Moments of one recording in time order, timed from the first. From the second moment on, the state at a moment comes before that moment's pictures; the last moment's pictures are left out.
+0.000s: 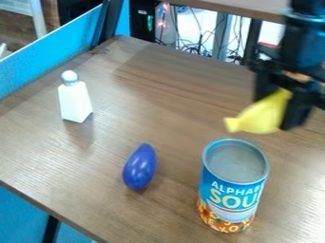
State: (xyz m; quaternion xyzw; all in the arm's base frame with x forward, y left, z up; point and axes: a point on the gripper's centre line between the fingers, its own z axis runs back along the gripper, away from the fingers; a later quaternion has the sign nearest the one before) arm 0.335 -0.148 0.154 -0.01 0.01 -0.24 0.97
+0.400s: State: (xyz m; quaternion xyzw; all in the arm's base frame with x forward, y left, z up) arm 0.343 -0.044 0.125 -0.05 0.04 -0.08 0.99
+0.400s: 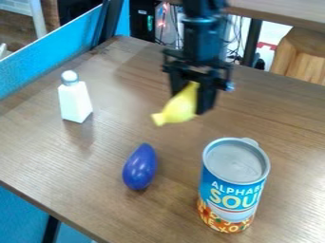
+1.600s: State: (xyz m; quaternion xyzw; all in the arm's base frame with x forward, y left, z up) arm 0.347 0.046 0.058 -0.08 0.15 0.01 0.99
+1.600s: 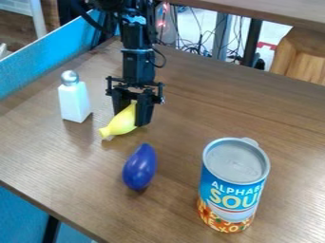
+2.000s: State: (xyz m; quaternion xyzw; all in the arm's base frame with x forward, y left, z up) arm 0.340 0.038 0.109 -0.07 0.06 0.00 1.00
